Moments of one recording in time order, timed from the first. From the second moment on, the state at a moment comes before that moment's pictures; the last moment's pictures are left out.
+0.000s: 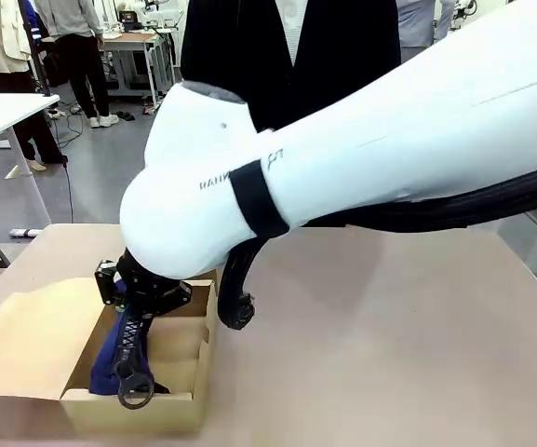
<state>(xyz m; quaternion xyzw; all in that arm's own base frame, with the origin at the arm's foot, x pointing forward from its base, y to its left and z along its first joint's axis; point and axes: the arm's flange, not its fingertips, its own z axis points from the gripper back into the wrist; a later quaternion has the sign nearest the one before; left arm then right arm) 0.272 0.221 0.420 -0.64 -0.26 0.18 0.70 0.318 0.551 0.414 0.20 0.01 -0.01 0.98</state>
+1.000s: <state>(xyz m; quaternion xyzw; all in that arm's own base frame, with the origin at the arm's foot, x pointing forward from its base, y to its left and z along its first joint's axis) 0.272 0.221 0.420 -0.64 -0.26 0.18 0.70 0.352 0.569 0.361 0.16 0.06 -0.05 0.98</state>
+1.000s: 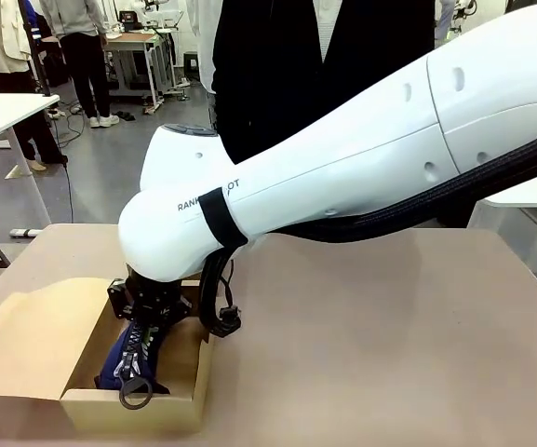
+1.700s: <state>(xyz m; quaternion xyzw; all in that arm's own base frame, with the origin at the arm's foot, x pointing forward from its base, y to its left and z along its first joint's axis) 0.272 0.221 0.420 -0.64 -0.26 0.18 0.70 0.355 0.570 0.364 0.16 0.07 -0.06 0.98</state>
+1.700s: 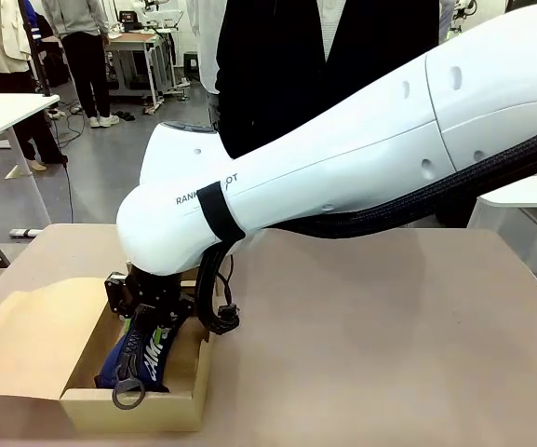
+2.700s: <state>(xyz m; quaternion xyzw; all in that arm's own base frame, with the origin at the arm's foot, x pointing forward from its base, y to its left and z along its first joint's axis) 0.272 0.221 0.420 -0.64 -0.26 0.18 0.70 0.321 0.409 0.458 0.27 0.11 0.09 0.95</state>
